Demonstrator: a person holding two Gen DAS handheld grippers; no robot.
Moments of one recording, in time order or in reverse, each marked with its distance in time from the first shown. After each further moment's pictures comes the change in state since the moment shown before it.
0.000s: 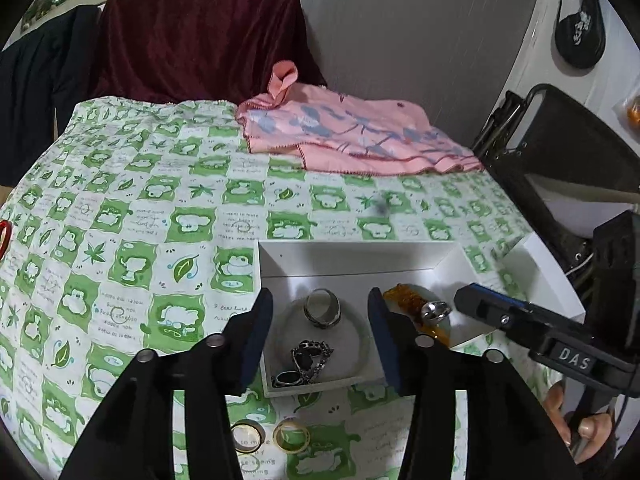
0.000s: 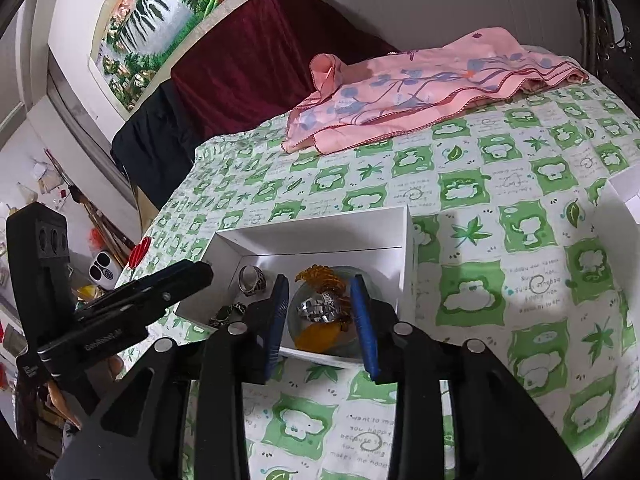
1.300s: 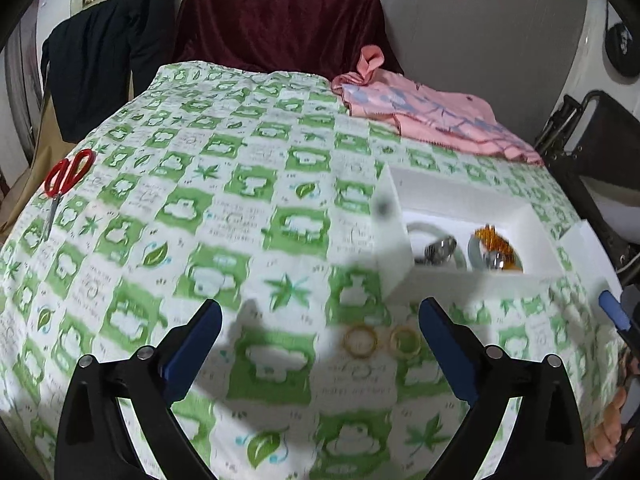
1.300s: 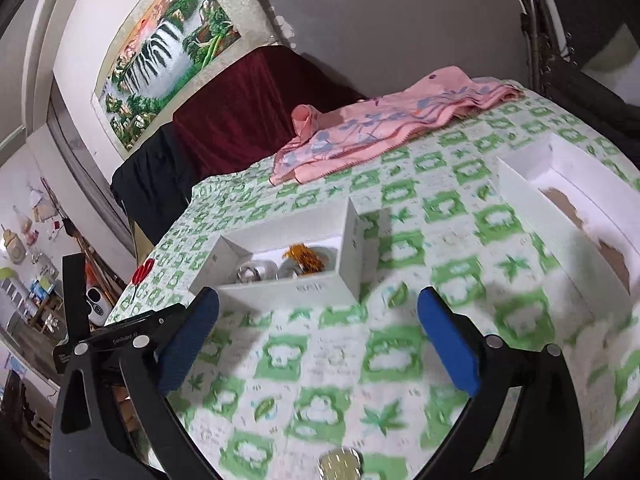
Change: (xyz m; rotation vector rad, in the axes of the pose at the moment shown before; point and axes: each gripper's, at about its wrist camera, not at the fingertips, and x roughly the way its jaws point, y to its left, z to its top) left arm -0.034 0.045 -0.058 -0.089 0.041 0.222; right arm -0.085 -0.012 -0.062 0.034 -0.193 -0.052
